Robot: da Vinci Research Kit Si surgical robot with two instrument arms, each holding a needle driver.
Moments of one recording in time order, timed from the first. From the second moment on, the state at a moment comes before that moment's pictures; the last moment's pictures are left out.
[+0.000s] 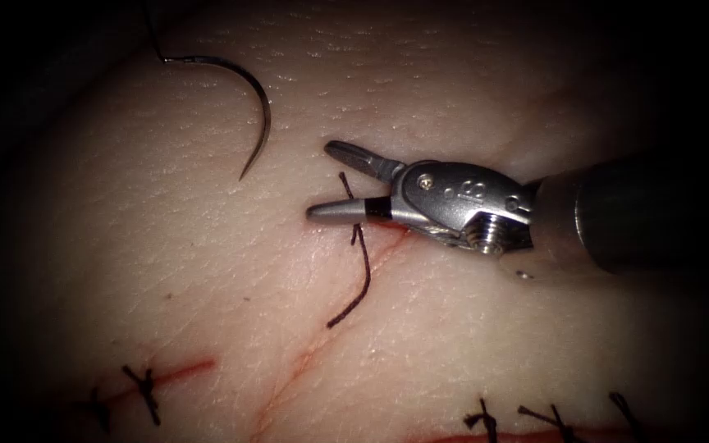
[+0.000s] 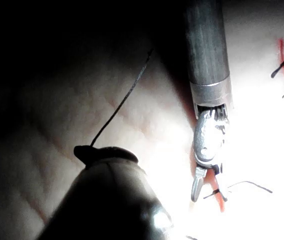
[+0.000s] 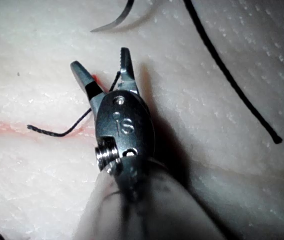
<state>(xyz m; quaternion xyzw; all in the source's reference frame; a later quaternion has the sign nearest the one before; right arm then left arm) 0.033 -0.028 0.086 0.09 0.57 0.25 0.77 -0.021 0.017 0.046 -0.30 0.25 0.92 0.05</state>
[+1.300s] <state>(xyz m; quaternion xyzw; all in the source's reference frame) 0.022 -0.031 0.085 0.08 0.56 0.27 0.78 -0.013 -0.014 0.060 -0.37 0.12 0.92 -0.12</state>
